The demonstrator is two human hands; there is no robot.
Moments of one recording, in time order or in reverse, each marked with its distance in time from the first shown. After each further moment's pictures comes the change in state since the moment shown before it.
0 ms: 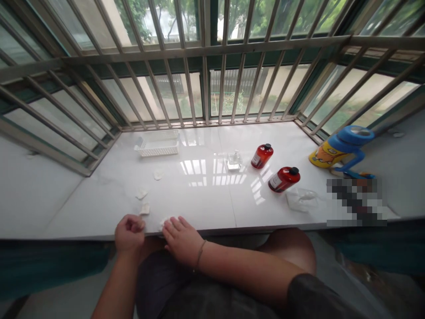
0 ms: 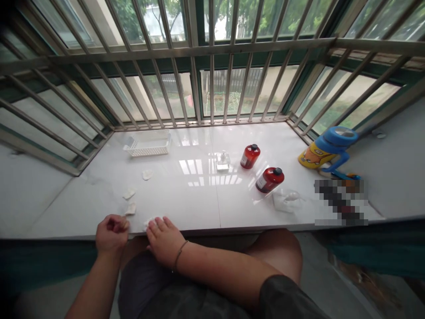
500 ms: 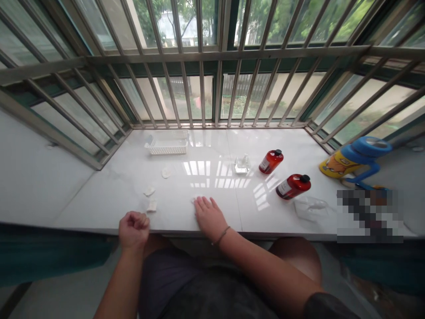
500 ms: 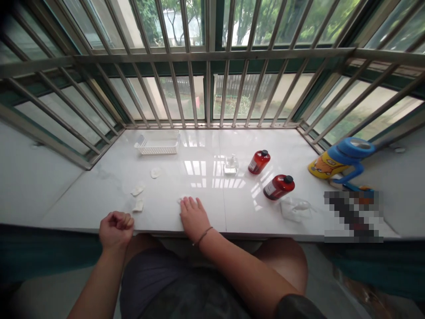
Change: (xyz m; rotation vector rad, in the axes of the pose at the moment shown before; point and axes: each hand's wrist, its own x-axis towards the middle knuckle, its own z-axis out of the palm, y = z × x) left_hand 0.003 0.013 -0.002 -0.161 0.038 -0.094; right_hand -0.009 0.069 -0.029 -0.126 -0.054 0.353
